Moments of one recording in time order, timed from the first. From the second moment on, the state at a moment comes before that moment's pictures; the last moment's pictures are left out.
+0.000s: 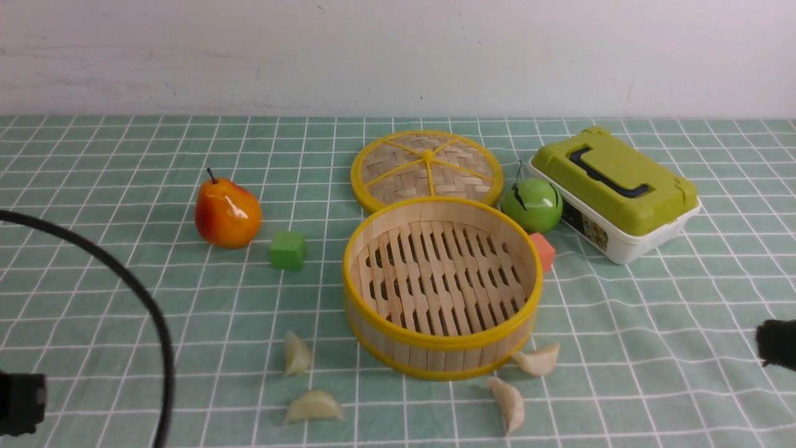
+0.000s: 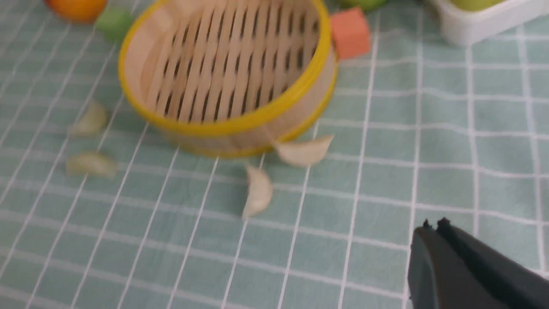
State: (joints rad) right arm 0.06 0.88 -0.77 0.49 0.83 -0.33; left arm -0.12 0.81 -0.80 -0.15 1.03 -0.10
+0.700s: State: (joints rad) right arm 0.38 1.07 -0.90 0.34 0.98 -0.36; left arm -0.46 1.72 -1.20 0.06 0.81 -0.42
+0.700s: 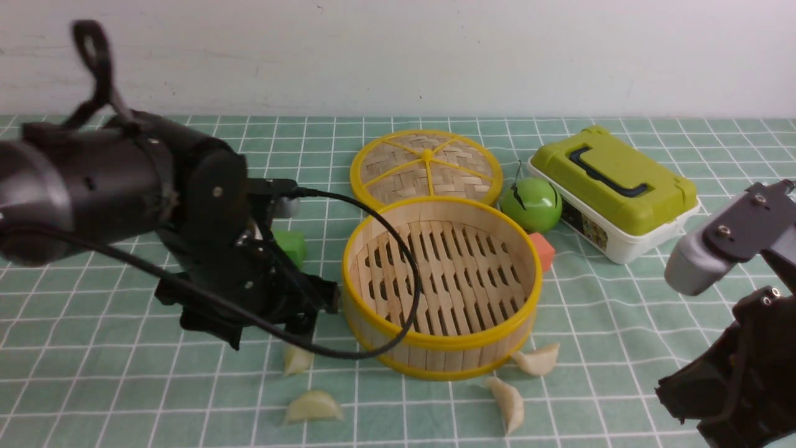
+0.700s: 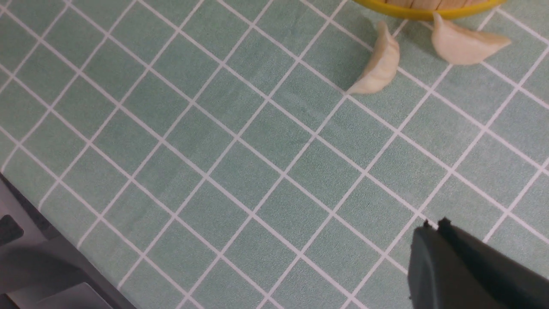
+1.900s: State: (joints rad) right arm 0.38 0.89 -0.90 0.28 1.07 -0.33; left arm -0.64 2.25 -2.04 -0.02 0.85 -0.35
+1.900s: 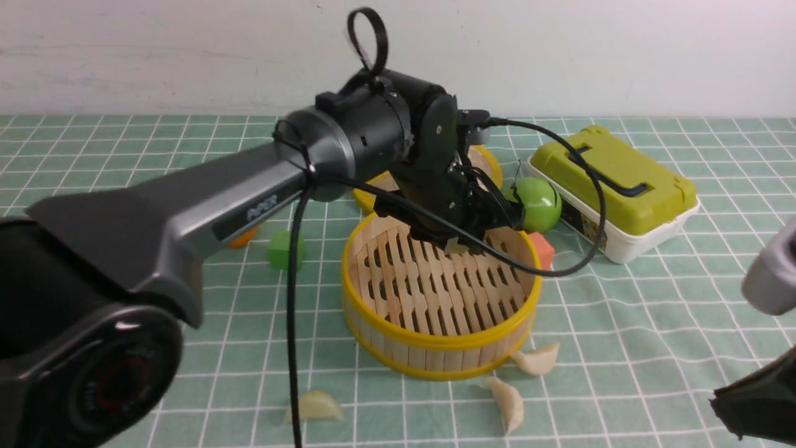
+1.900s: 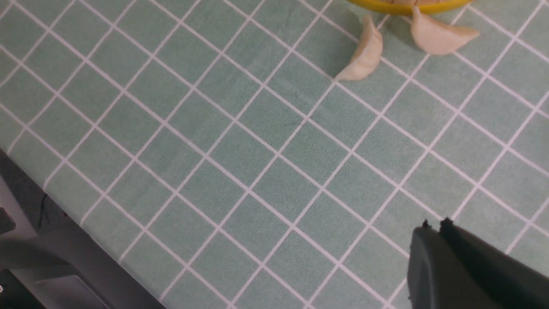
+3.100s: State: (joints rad) right arm 0.38 0.77 -0.90 0.21 1.05 -0.25; left arm -0.64 1.63 -1.42 0.03 1.18 0.22
